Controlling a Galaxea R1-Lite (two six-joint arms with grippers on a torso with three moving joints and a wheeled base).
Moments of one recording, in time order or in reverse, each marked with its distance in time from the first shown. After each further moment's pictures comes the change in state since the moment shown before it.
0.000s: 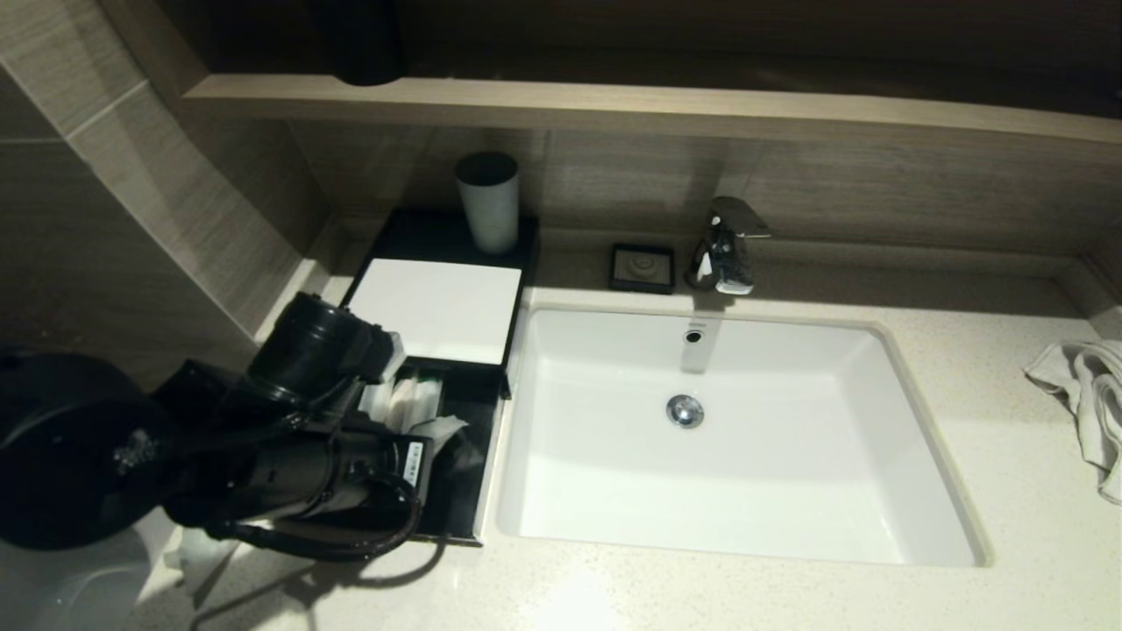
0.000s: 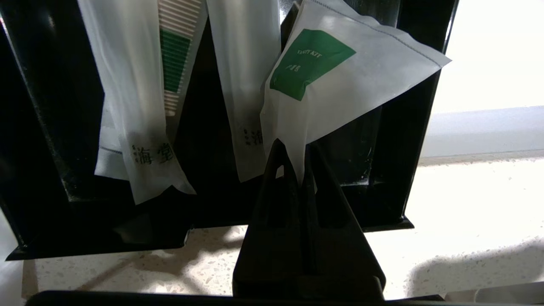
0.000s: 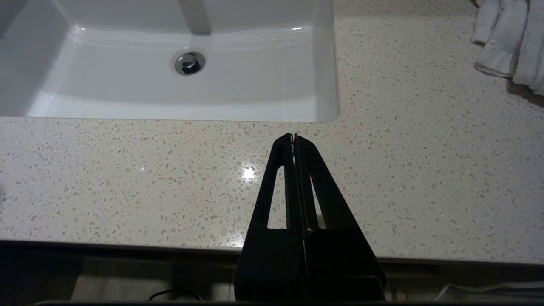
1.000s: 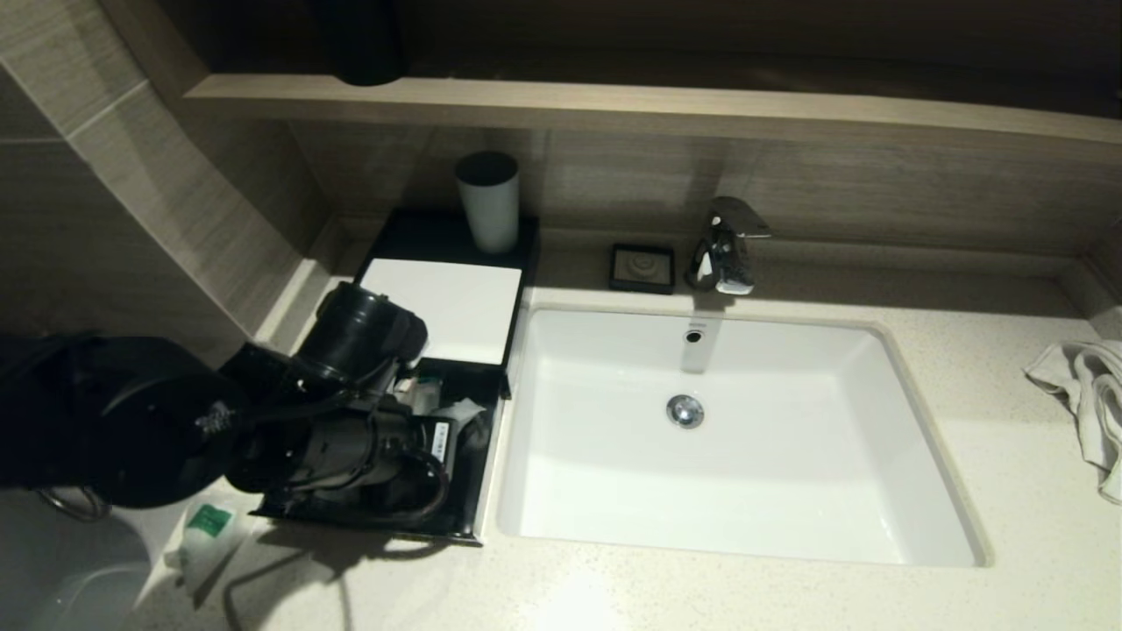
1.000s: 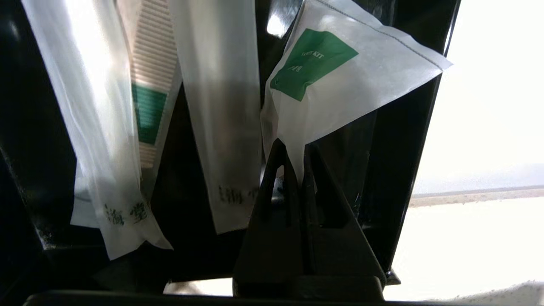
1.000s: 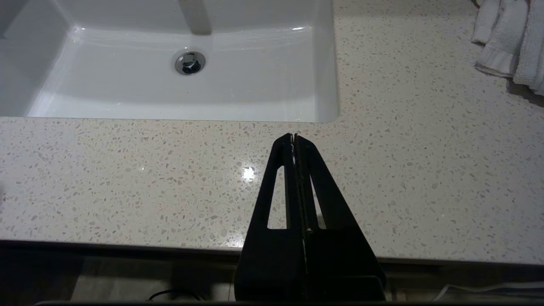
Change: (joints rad) left arm 0.004 0.090 -0.079 -0.021 0.004 -0.003; right arm 0.000 0.000 0.000 0.000 0.001 0.000
